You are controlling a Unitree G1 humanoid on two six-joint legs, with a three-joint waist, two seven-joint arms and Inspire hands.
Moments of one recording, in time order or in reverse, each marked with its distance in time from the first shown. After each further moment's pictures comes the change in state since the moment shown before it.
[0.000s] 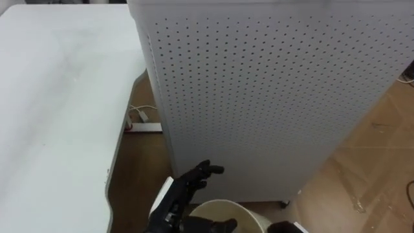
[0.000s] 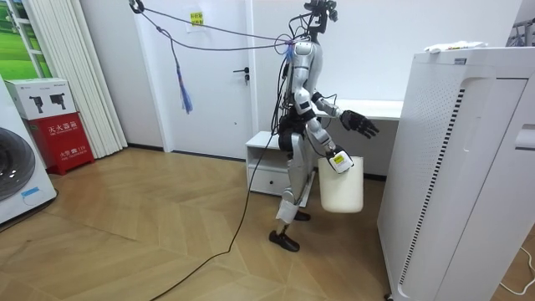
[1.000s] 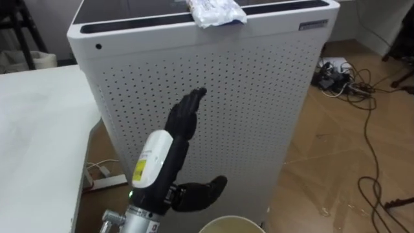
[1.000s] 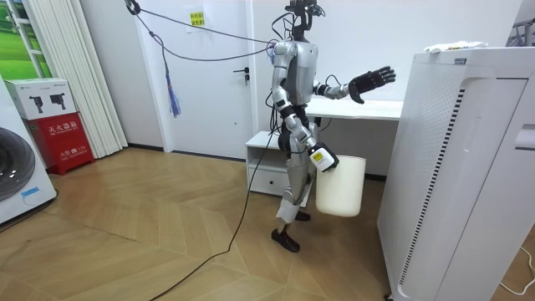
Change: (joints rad) left arm -0.001 0.033 0.131 -0.431 0.723 -0.078 0.402; right arm 0.176 0.020 -0.069 -0.043 -0.001 -0.021 -0.034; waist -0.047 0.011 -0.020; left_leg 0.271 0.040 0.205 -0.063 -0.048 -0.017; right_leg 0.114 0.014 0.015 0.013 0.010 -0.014
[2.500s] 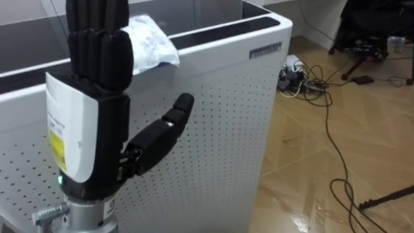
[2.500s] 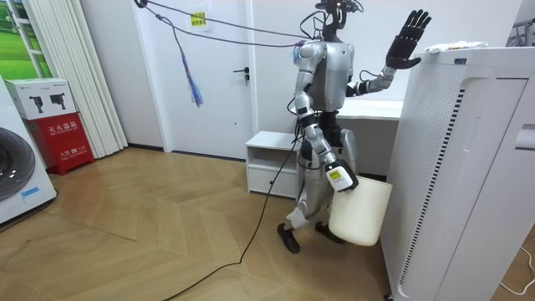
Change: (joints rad) left arm -0.072 0.051 0.200 -0.229 0.352 -0.062 0.348; right arm 0.022 -0.030 0.028 0.039 0.001 0.022 -0.006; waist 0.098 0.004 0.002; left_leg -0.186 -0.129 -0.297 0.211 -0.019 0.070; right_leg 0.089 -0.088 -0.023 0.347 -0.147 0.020
